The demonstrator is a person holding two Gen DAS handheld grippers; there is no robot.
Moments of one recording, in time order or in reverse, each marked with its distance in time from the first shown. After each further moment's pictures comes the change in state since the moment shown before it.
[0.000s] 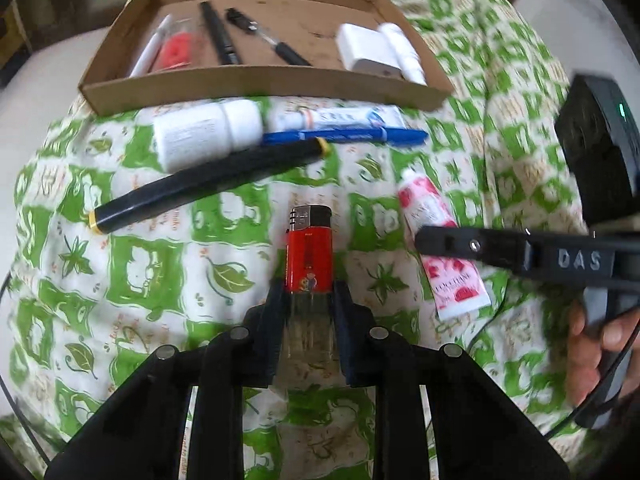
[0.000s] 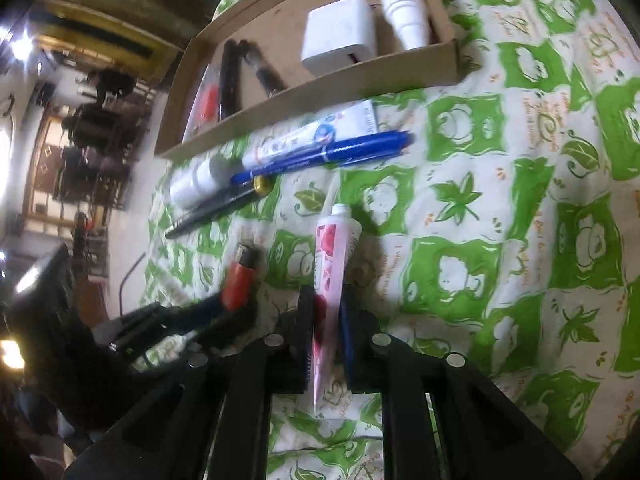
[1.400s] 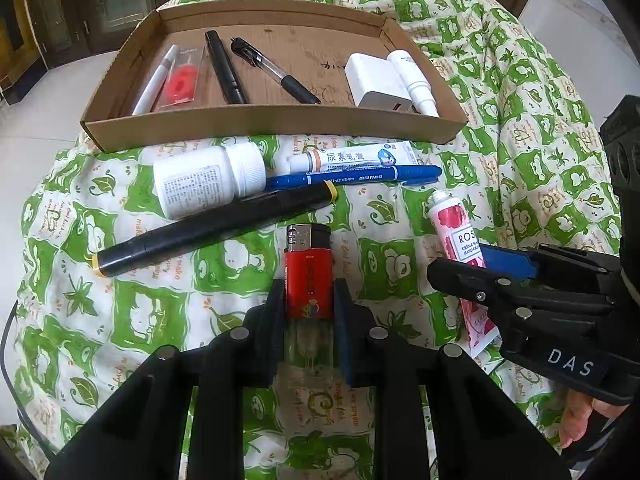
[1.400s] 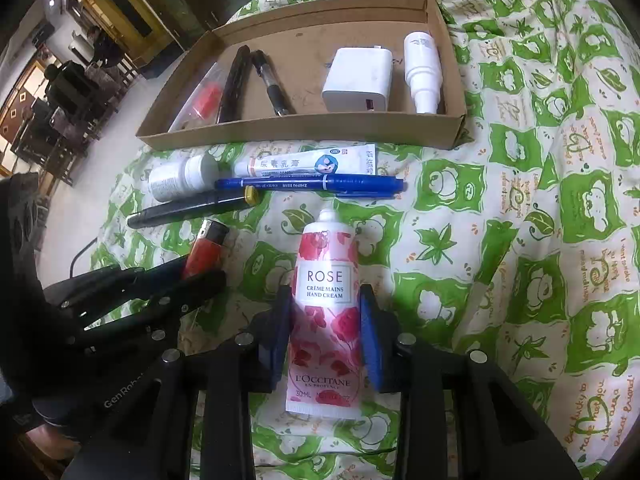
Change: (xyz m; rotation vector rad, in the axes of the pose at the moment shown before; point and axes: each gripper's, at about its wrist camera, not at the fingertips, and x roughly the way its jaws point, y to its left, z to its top) left arm 0.003 -0.003 0.008 0.020 -0.104 0.065; right arm -0.024 0.016 -0.014 -0.181 -0.148 -0.264
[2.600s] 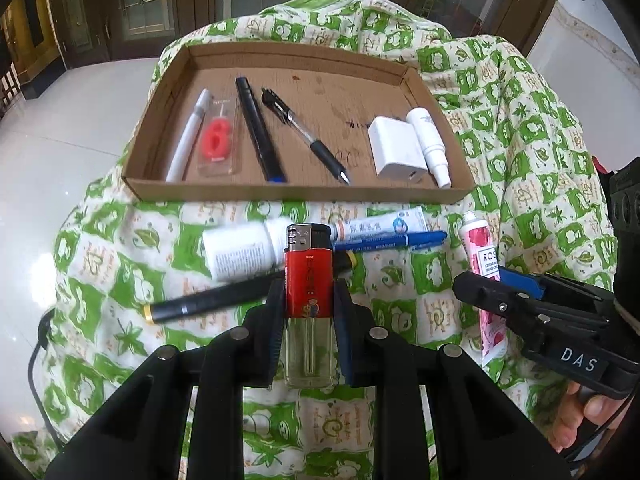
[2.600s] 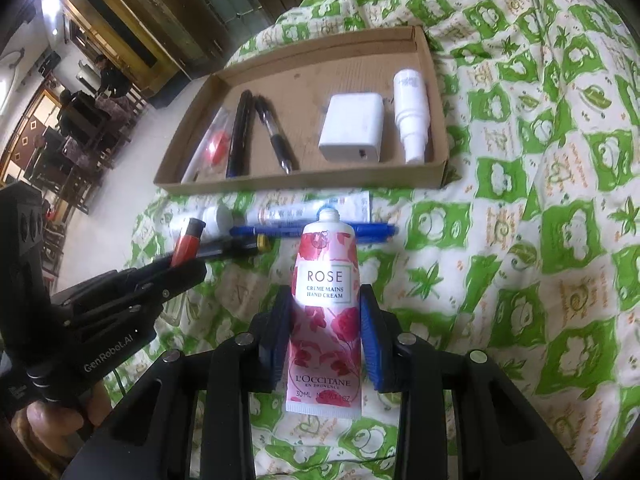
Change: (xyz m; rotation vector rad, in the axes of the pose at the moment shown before) left arm -0.033 0.013 0.039 -0.045 -0.058 0.032; right arm -0.031 -0.013 0.021 0.052 -0.094 0.061
